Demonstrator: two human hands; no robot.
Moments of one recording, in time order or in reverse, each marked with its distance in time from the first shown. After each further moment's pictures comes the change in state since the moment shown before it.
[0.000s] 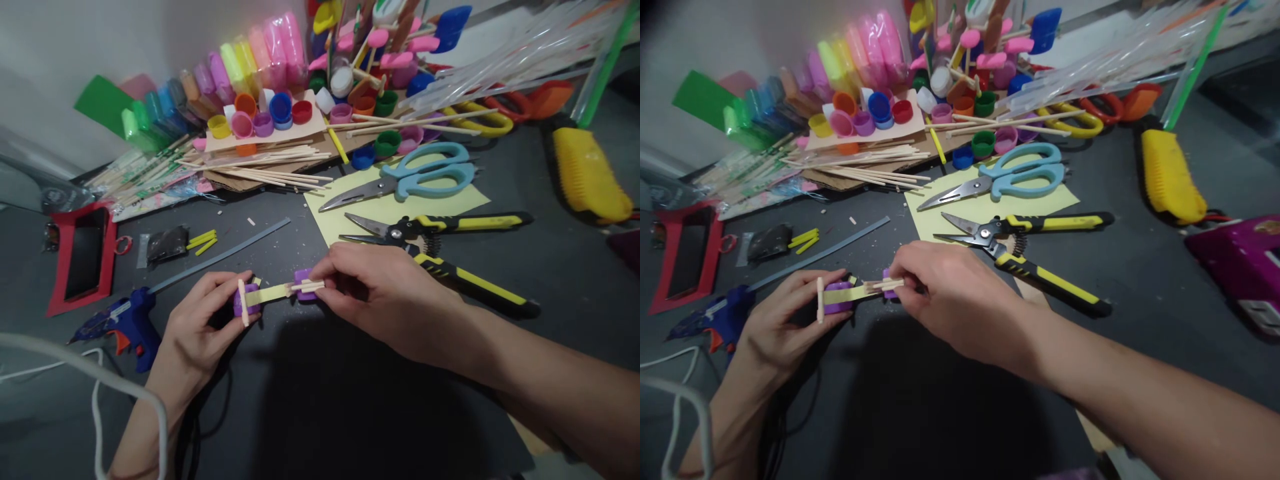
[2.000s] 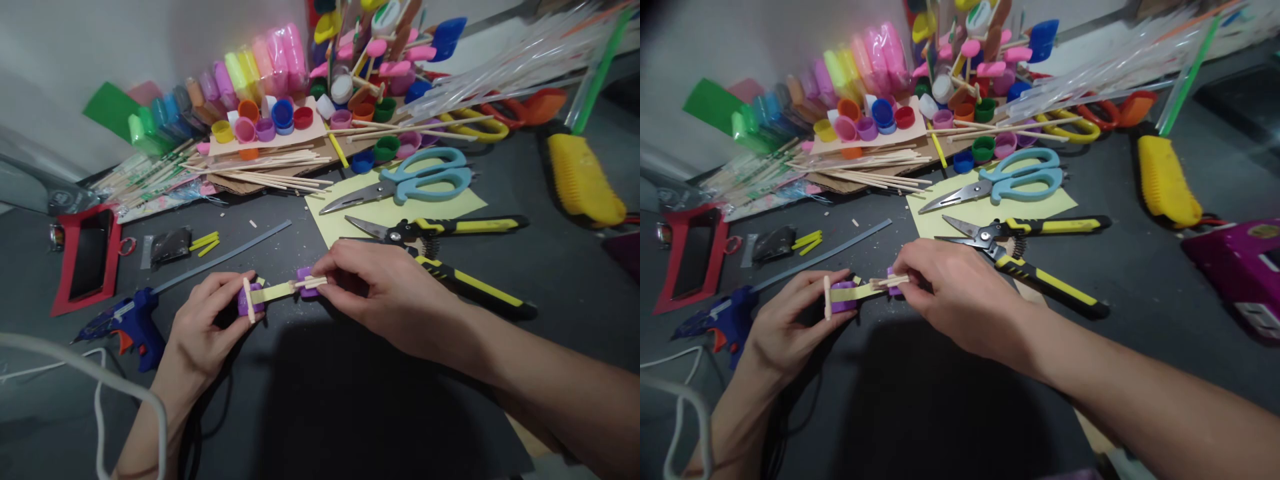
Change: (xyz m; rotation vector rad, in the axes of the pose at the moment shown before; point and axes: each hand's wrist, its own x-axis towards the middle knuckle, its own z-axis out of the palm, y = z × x) left_hand 0.000 0.006 0.005 -0.018 0.045 -0.041; right_hand 0.002 0.001 -0.001 -0.020 0.006 0.013
